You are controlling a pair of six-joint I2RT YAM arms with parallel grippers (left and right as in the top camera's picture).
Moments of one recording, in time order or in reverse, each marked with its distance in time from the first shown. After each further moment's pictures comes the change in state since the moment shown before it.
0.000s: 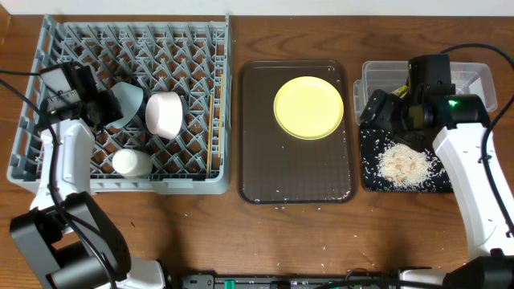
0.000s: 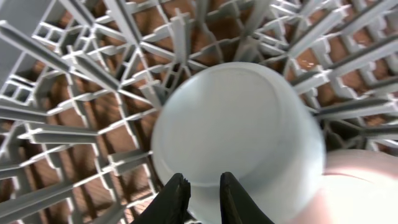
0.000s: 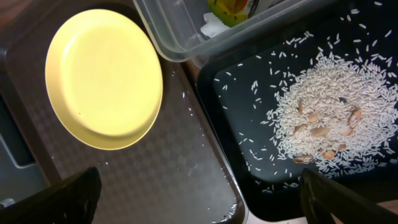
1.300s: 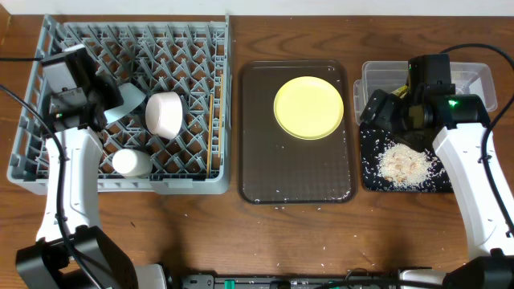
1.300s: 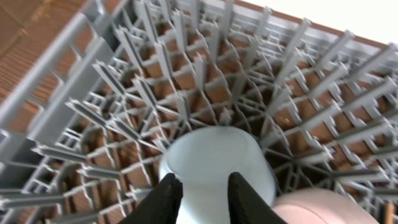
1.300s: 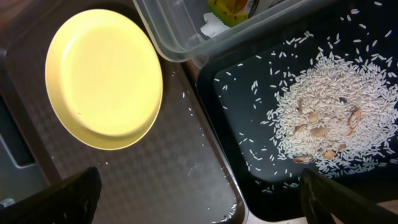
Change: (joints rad) left arm -0.070 -0.135 -0.001 0.089 -0.131 -0.032; right arm 0.000 0.000 0.000 0.000 0.000 0.000
